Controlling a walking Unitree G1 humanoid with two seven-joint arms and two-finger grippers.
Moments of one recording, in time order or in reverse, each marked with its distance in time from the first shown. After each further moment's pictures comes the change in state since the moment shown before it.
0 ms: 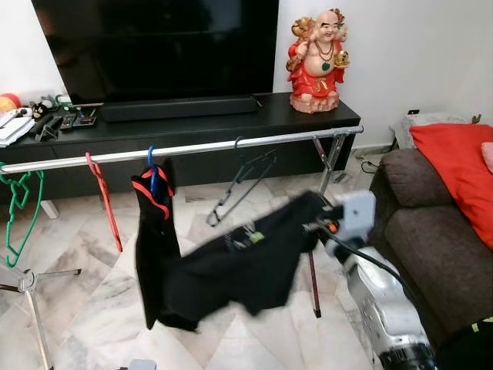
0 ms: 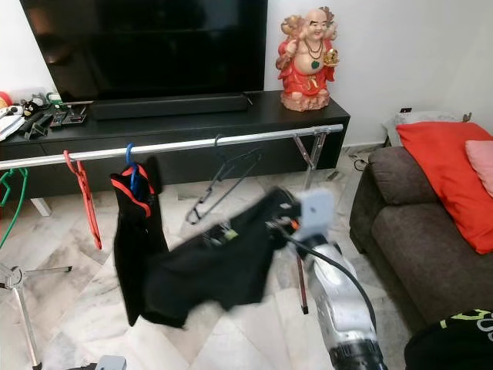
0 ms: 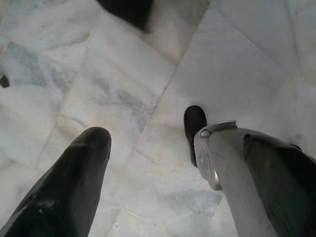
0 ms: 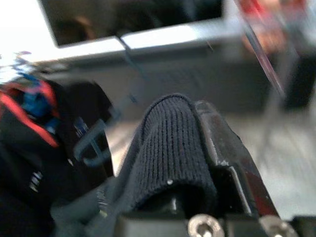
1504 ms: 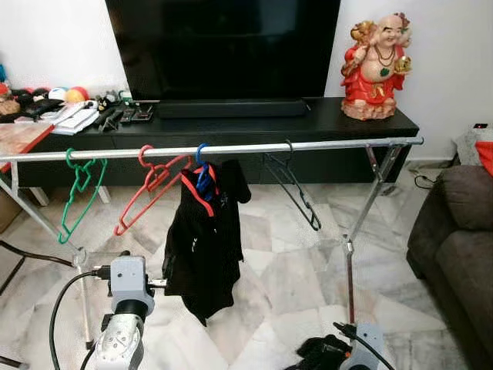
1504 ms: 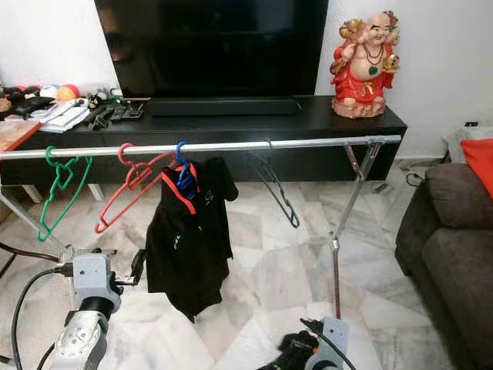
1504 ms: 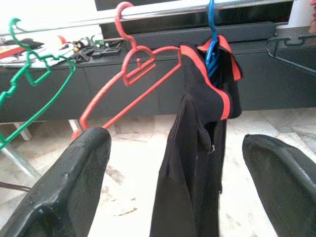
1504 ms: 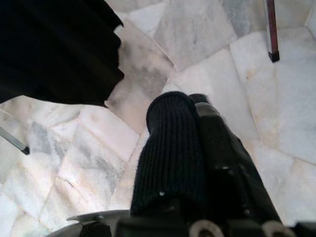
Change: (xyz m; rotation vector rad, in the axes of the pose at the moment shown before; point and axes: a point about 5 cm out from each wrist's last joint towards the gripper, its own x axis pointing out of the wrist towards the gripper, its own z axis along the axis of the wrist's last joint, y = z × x) left arm -0.052 -0.005 0.172 -0.052 -0.944 0.091; right arm -0.100 -0.023 -0.175 0.279 0.625 -0.350
